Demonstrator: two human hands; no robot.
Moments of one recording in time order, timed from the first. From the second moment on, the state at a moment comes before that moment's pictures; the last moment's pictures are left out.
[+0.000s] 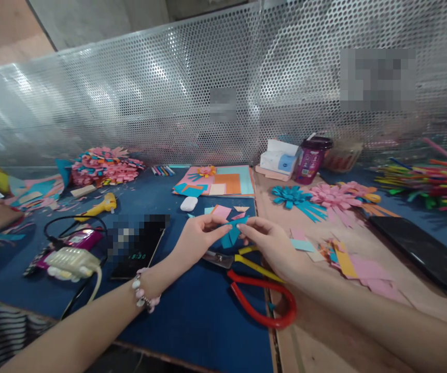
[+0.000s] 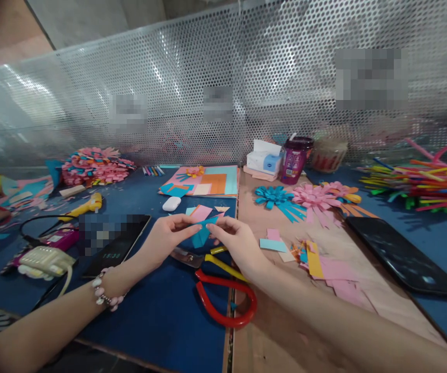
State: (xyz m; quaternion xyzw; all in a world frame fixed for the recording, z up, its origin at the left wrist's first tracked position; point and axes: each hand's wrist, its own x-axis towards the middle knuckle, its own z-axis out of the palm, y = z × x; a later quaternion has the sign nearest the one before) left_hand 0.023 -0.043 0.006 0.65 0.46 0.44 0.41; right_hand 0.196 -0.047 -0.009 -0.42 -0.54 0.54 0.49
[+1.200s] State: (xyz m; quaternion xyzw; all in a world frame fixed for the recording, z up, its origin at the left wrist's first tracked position) left_hand 0.023 -0.044 0.011 0.66 0.48 0.43 0.40; right_hand 0.199 -0.045 -0.009 -0.40 -0.49 0.57 0.52
